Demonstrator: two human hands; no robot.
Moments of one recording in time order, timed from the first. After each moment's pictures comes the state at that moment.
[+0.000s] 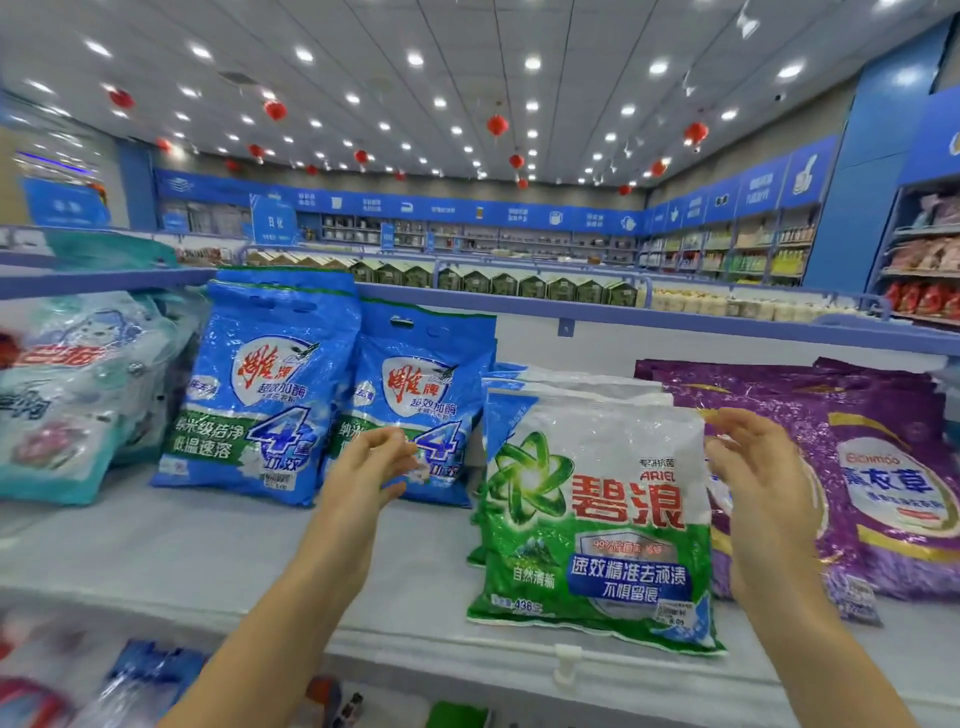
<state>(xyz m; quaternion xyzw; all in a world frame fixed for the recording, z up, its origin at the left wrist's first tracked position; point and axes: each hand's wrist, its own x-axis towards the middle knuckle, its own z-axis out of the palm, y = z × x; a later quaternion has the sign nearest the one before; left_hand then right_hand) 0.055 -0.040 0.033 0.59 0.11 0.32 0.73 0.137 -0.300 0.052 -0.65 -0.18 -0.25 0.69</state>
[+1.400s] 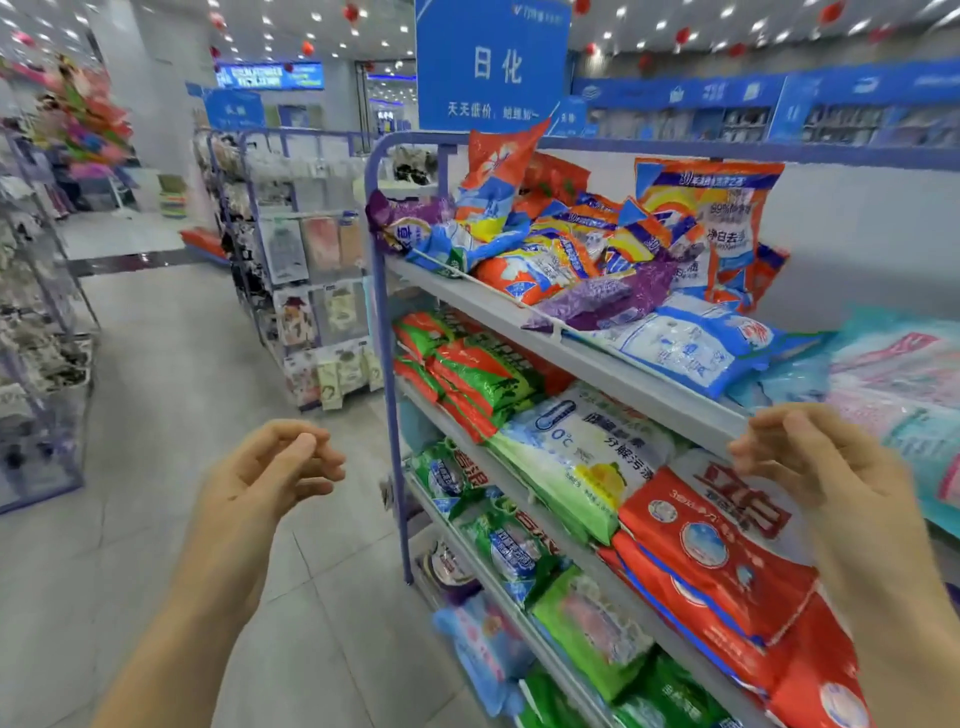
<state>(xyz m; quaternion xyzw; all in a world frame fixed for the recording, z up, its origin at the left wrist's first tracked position) -0.522 0.557 -0.054 0.57 0.34 0.59 0.47 -0.179 0.415 -0.029 -0.52 -0.47 0.14 0.70</state>
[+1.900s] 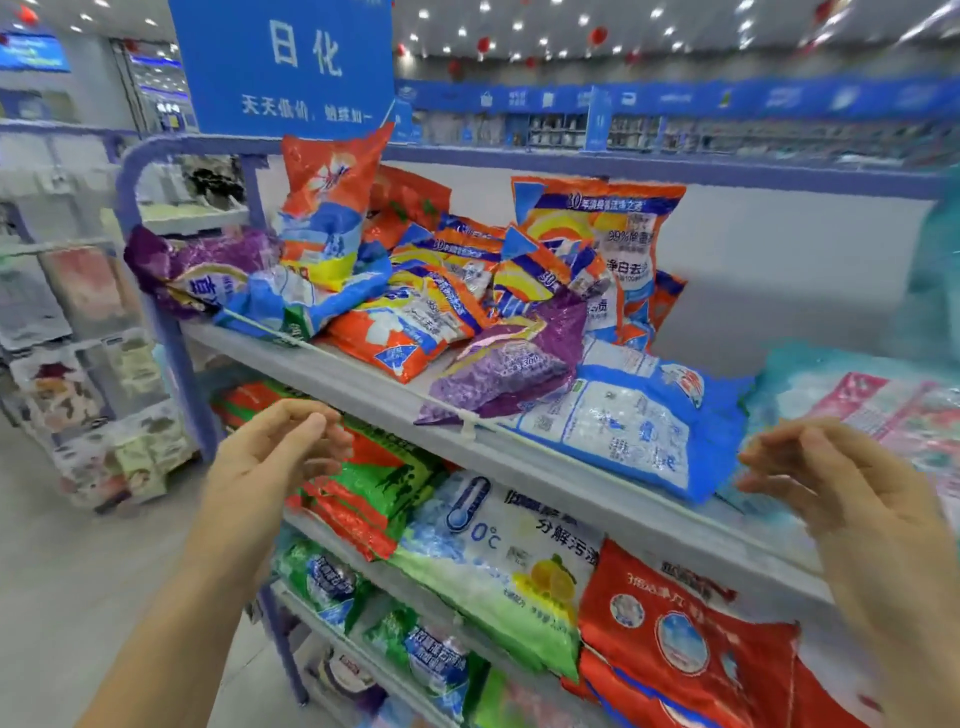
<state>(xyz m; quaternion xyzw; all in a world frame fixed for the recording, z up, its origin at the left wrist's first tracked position) -0.364 0.768 -0.030 0.63 0.20 0.48 0.58 -0.131 0.492 -0.008 -0.58 -0.36 0.01 0.73</state>
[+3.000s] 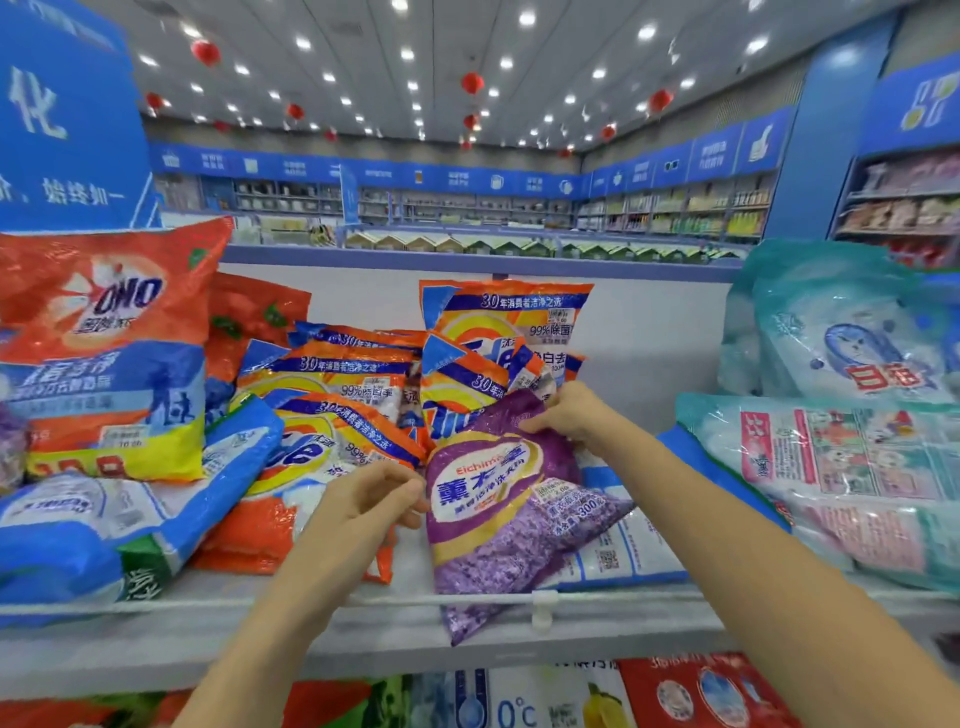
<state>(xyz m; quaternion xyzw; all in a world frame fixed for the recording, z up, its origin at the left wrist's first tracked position) -0.219 0.924 0.004 0.78 0.02 0.17 0.60 -0.042 0.736 0.055 -0.89 -0.08 0.05 0.44</state>
